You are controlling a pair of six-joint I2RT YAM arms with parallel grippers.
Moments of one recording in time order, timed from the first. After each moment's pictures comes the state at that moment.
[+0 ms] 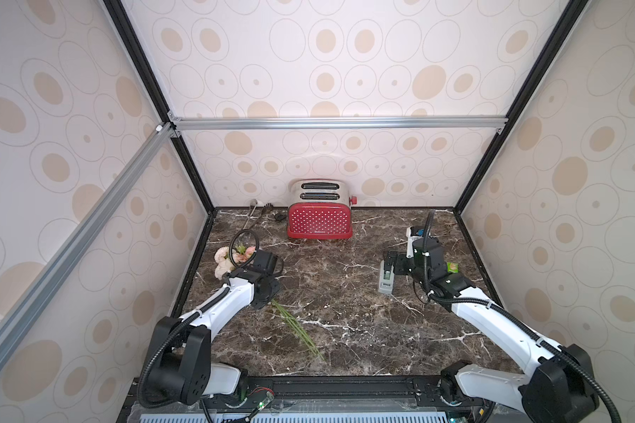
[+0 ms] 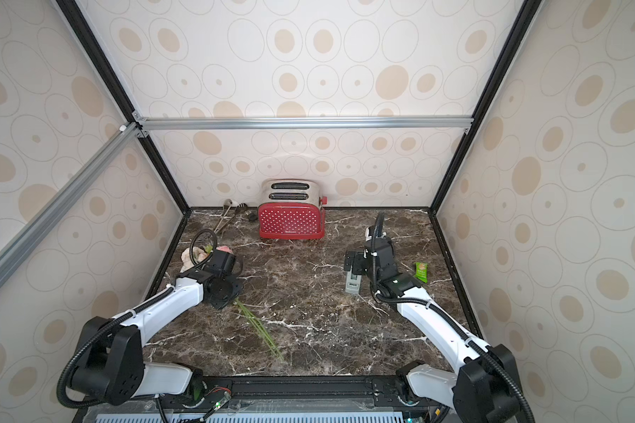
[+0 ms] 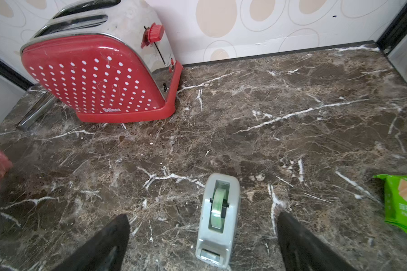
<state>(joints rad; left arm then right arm) -0.28 1.35 0.82 -0.63 -0.13 -1.05 0.42 1.19 0.84 -0.23 0.18 0.34</state>
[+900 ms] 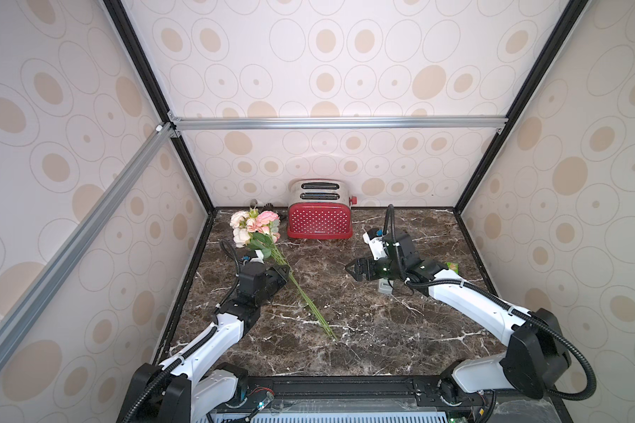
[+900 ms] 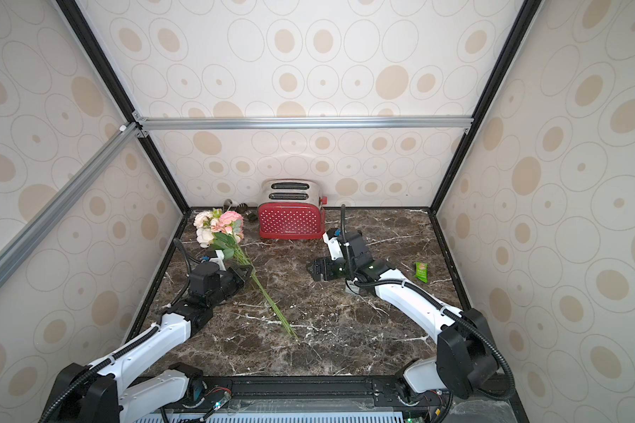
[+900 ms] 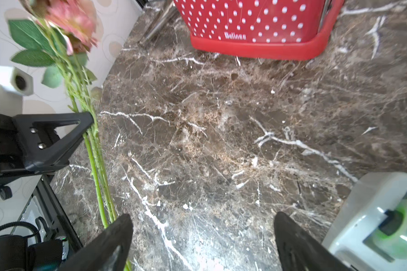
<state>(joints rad) -0.33 1.08 0.49 0.18 0.11 -0.98 0.55 1.40 1.02 -0.33 -0.26 0.36</state>
